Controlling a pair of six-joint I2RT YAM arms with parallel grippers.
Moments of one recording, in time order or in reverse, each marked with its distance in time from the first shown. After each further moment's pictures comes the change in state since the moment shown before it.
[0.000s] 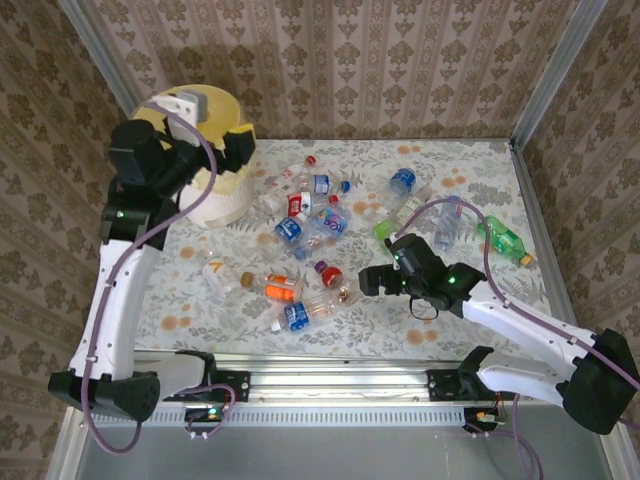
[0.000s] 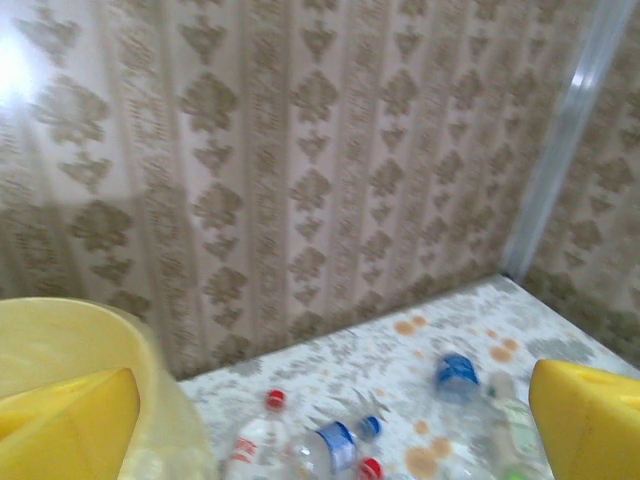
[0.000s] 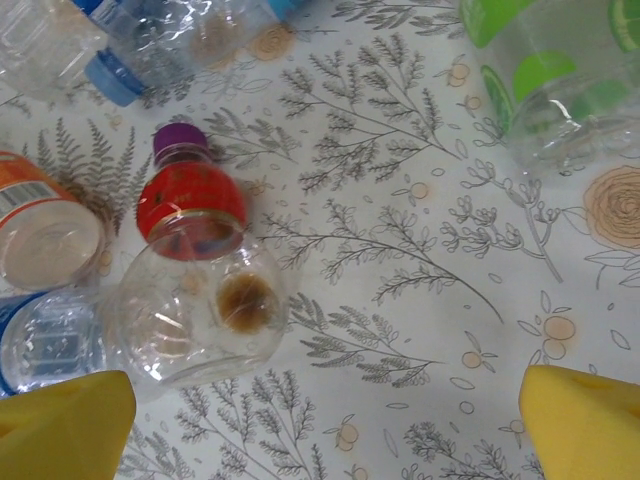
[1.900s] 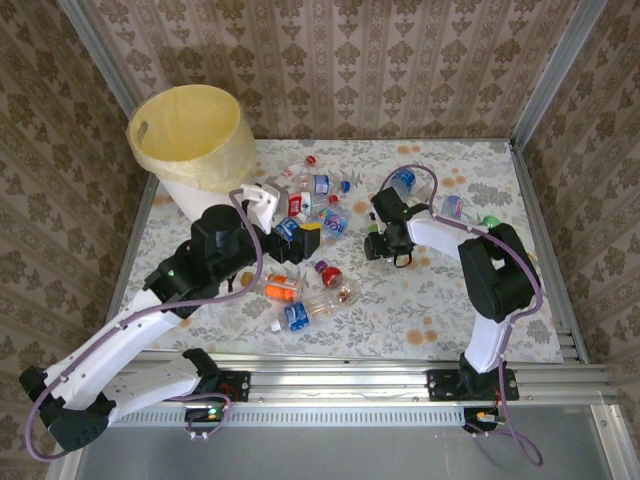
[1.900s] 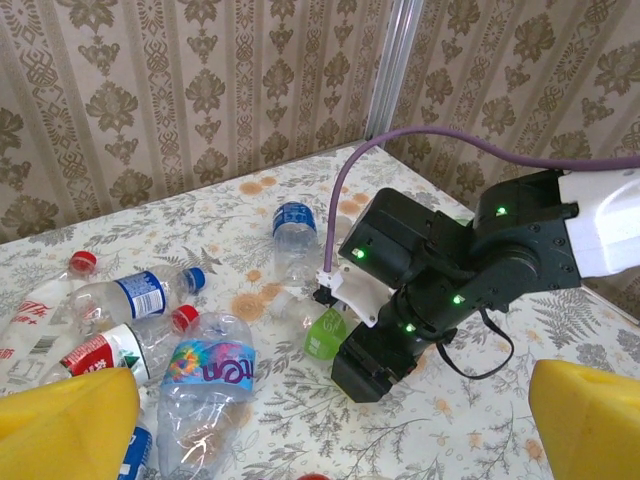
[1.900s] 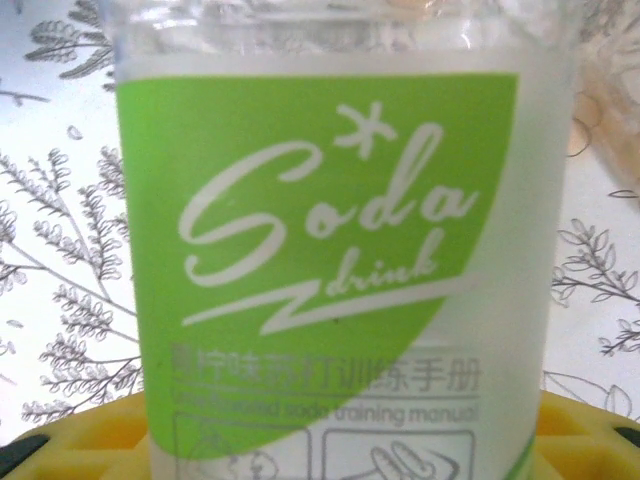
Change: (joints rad) left arm -0.598 -0.230 -0.435 0.028 -0.381 -0.129; right arm -0.255 0.740 0.412 -0.026 -0.076 -0.286
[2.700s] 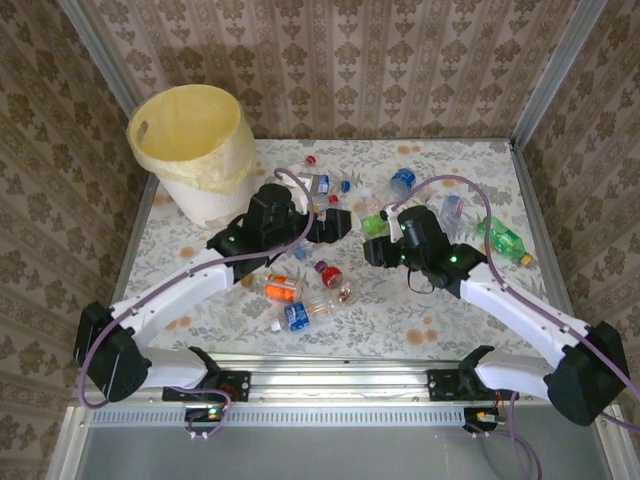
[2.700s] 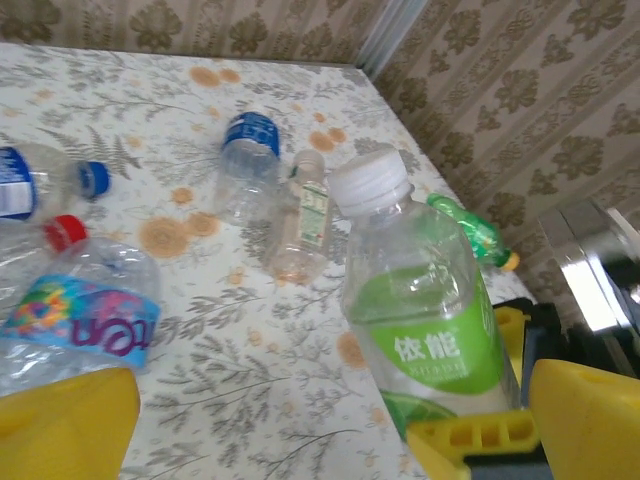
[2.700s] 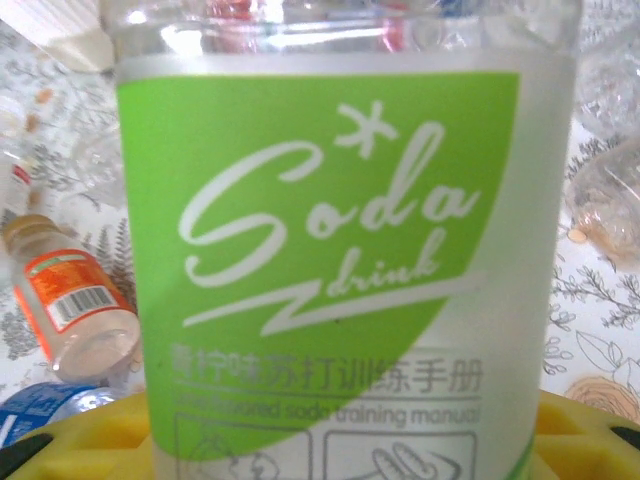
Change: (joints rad) left arm 0.067 0.368 -0.003 0.234 0.176 -0.310; right arm 0.151 -0.685 -0.310 0.188 -0.014 0.049
